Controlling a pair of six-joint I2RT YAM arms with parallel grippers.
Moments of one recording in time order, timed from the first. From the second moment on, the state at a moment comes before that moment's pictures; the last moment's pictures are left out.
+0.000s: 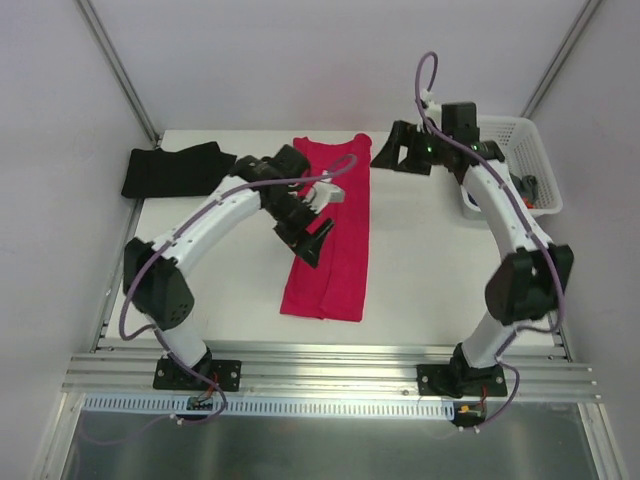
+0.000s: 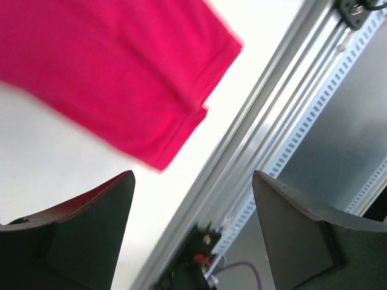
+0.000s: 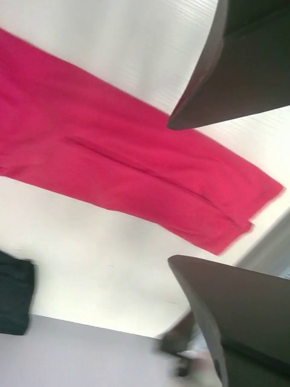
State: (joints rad) left arm -0.65 1.75 1.67 -1.20 0.54 0.21; right arm 0.21 1.78 1.73 -0.61 -0.54 0.30
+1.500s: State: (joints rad) left arm -0.33 1.93 1.04 -0.79 0.87 -0.10; right arm 0.49 1.65 0.70 -0.20 -0.71 0.87
